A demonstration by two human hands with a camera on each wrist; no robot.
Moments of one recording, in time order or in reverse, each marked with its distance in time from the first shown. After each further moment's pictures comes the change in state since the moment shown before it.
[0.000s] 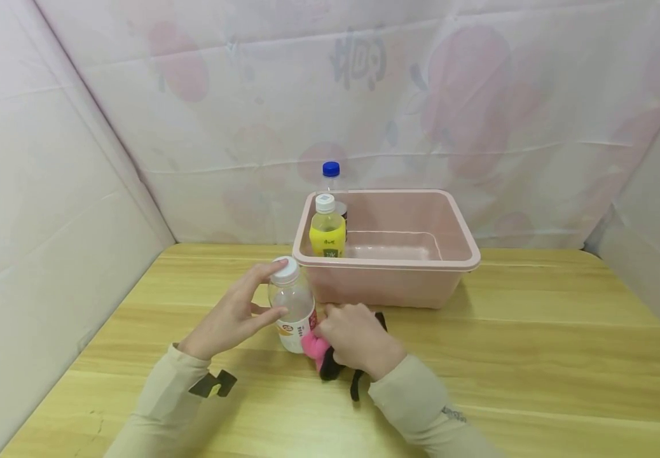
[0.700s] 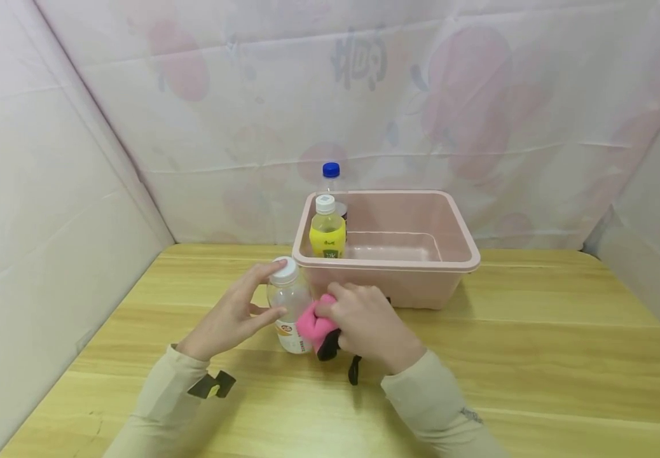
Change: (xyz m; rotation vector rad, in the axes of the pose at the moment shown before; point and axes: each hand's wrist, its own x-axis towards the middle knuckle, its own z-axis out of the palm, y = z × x) left_hand -0.001 0.000 -0.001 -0.016 -0.007 -0.014; right_hand -0.004 0.010 -0.020 0.016 0.234 -0.026
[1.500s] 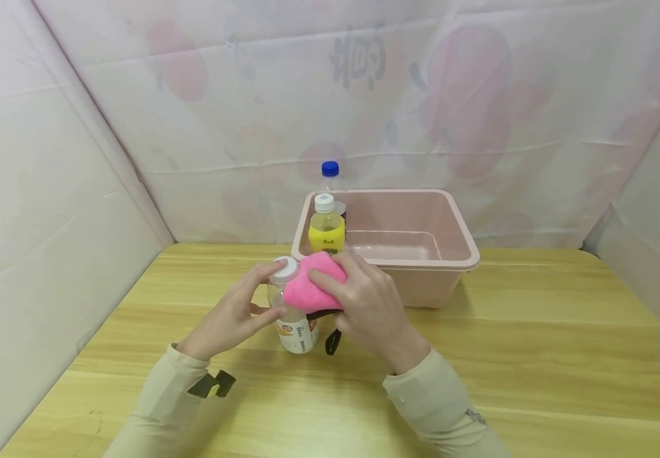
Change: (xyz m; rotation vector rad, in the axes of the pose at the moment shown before) left_hand -0.001 0.000 0.000 -0.029 -0.015 -0.006; right_hand 0.007 0.001 -0.009 0.049 0.472 -0.004
